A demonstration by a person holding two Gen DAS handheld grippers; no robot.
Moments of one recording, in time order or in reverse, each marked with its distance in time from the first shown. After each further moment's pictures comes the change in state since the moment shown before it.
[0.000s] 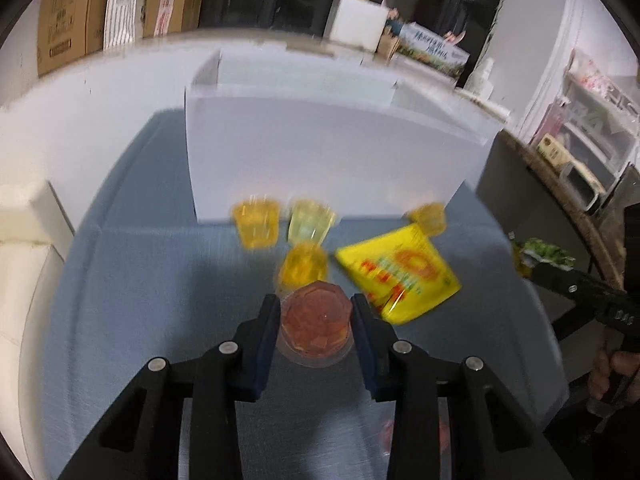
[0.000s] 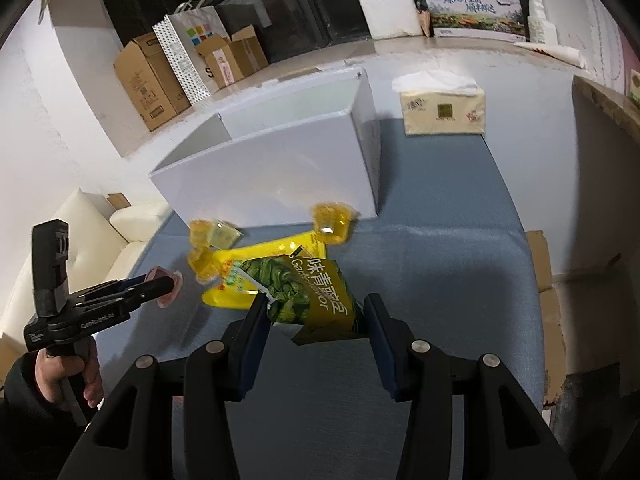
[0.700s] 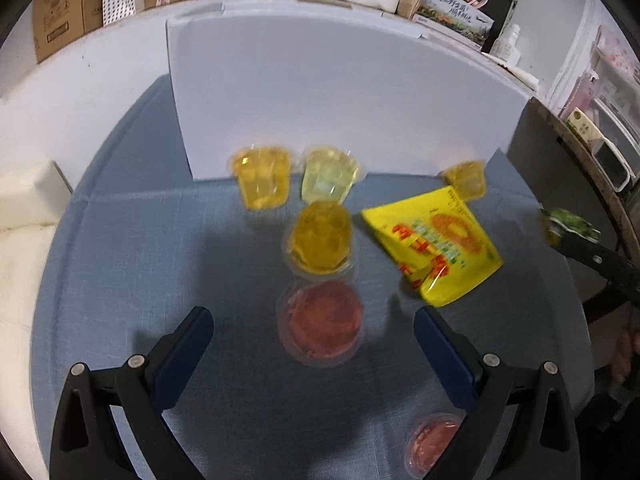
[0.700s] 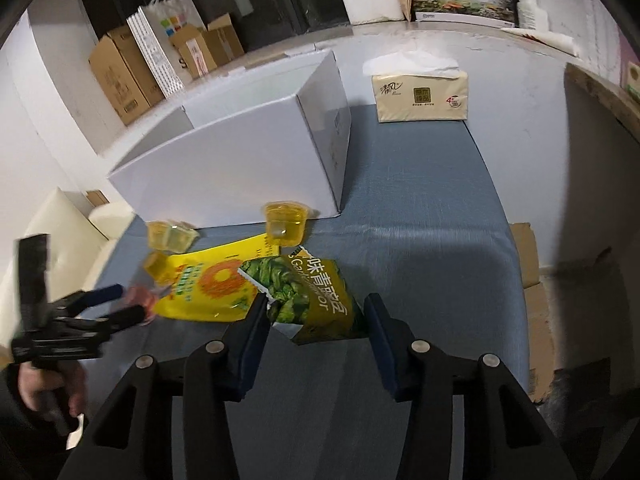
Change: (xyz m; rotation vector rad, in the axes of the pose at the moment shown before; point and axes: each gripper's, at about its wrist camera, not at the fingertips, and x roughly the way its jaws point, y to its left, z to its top) left arm 0.052 -0.001 -0.013 -0.019 0.150 0.085; right arm 0.023 -0.033 -0.001 0.035 0.056 -0.060
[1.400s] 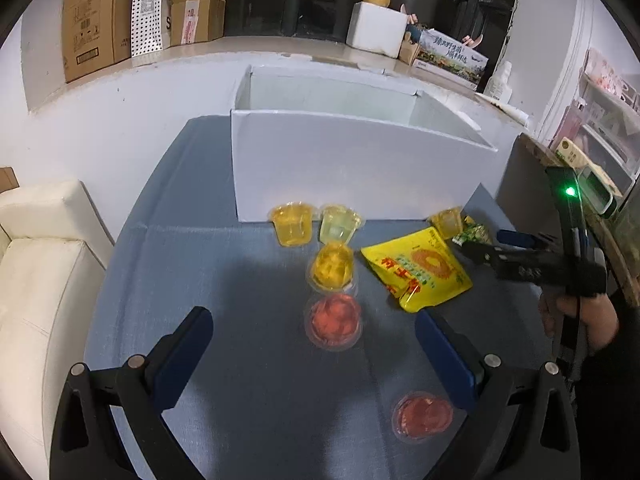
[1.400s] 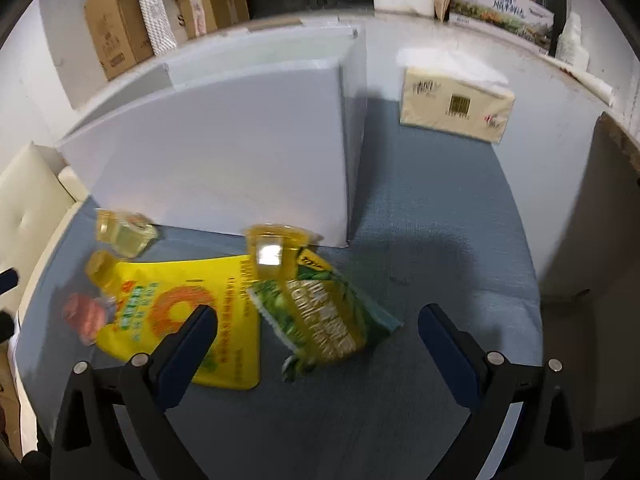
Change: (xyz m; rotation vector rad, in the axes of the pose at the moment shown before) left arm -0.072 0.006 -0.005 -0.008 -0.131 0.035; right arm 0.083 0.019 0.041 -0.140 0.111 -0.135
